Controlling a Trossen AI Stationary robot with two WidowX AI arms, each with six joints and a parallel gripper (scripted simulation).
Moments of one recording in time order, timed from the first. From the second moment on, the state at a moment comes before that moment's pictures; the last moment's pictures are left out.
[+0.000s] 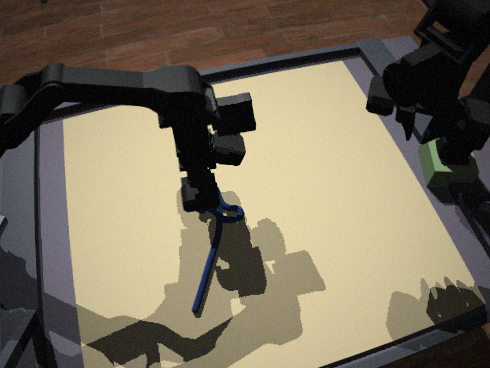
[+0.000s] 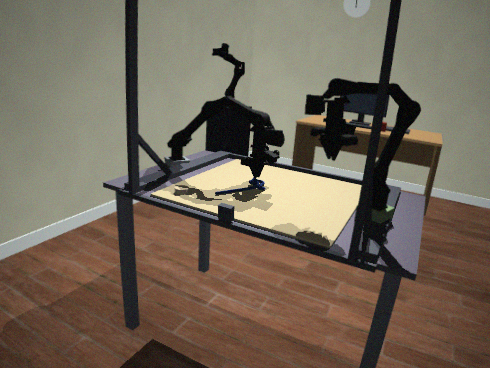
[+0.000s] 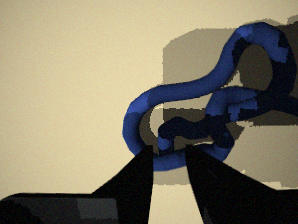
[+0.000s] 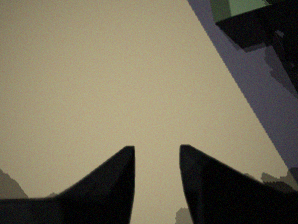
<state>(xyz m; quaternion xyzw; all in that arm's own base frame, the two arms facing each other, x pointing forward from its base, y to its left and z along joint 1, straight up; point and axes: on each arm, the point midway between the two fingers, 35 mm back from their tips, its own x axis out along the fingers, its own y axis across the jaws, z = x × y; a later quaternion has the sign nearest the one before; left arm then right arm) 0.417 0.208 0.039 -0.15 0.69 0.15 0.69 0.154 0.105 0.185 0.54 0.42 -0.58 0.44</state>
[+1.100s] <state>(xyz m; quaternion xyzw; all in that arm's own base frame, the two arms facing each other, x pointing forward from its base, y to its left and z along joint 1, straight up) 0.418 0.208 0.021 -0.15 0.69 0.15 0.70 0.154 0.105 0.185 0.54 0.42 -0.58 0.44</state>
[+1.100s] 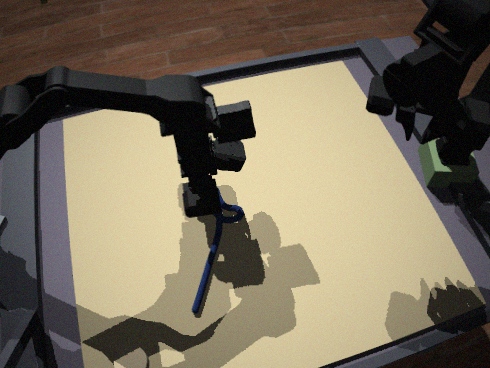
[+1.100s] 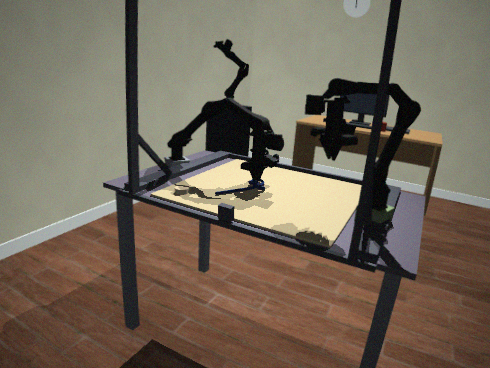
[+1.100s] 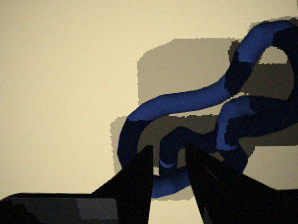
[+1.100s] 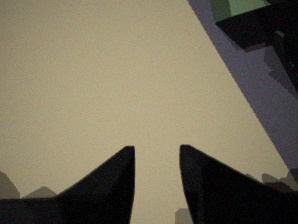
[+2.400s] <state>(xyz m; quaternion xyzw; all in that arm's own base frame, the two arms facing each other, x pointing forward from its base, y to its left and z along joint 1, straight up) 0.417 0.207 0.021 -0.15 0.68 0.15 0.71 0.154 0.105 0.185 0.54 0.42 -0.58 0.44</state>
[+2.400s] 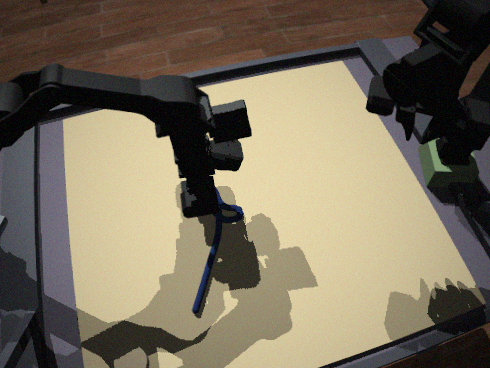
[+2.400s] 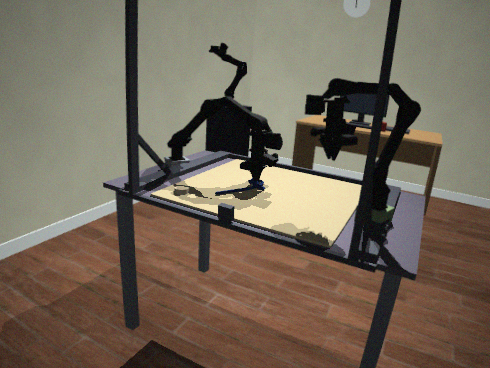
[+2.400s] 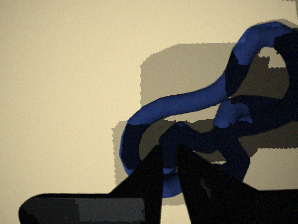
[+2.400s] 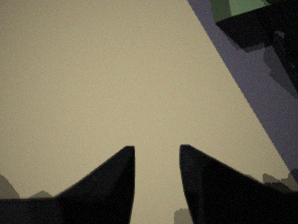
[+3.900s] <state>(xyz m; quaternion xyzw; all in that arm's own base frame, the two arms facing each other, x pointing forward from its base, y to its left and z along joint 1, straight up) 0.443 0.205 0.050 -0.13 0.63 0.16 0.75 0.154 0.105 0.185 0.54 0.42 -0.58 0.44</state>
